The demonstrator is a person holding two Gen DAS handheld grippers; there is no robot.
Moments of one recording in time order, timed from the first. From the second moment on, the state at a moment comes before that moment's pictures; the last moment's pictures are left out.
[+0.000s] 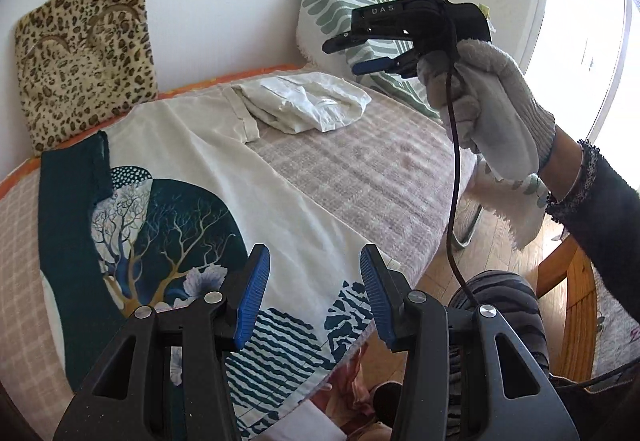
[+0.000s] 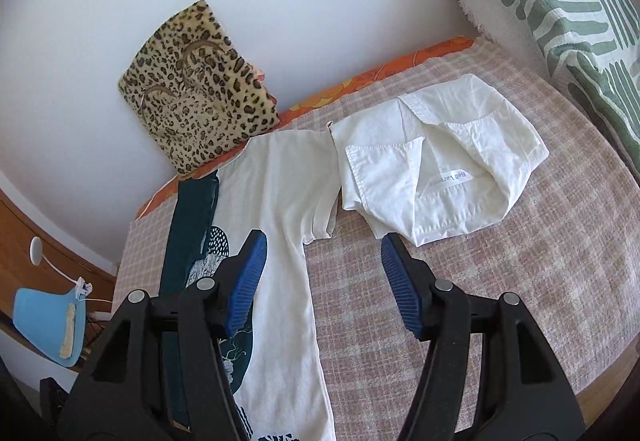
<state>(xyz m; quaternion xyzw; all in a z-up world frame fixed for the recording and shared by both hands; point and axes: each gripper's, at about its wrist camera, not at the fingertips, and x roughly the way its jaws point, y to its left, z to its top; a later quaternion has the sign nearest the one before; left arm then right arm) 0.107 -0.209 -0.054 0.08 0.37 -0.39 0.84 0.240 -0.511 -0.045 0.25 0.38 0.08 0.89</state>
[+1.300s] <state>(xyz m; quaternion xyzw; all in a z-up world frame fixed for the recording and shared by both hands) 0.128 -0.261 -0.142 0.03 0.43 -0.41 0.81 0.536 -0.444 -0.123 0.10 0.48 0.11 0.86</state>
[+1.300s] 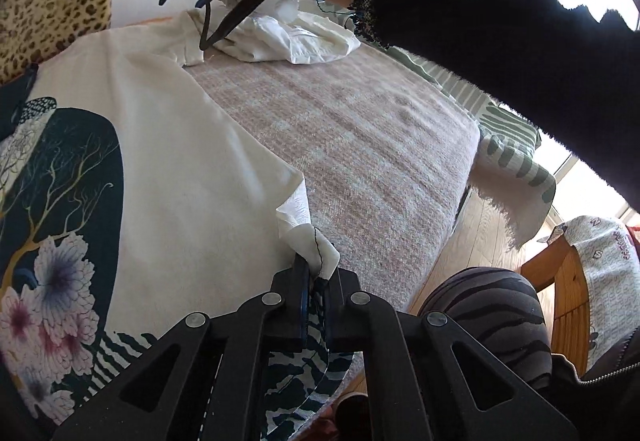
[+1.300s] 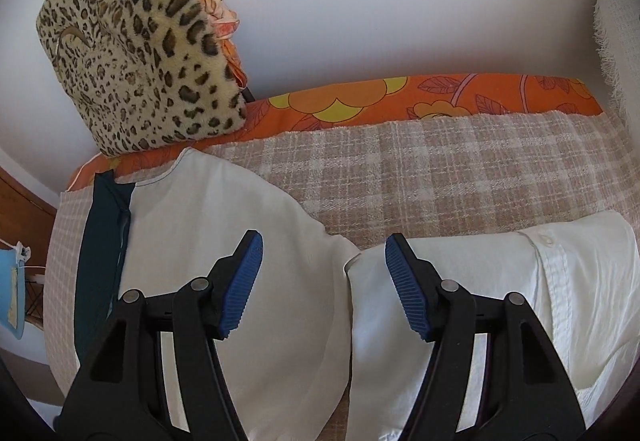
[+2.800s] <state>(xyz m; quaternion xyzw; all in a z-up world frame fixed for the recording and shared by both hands) 0.116 -0.180 -0.142 -0.15 0.42 -0.37 0.82 0.555 -0.304 -0.067 -0.07 0.47 0.03 0.88</state>
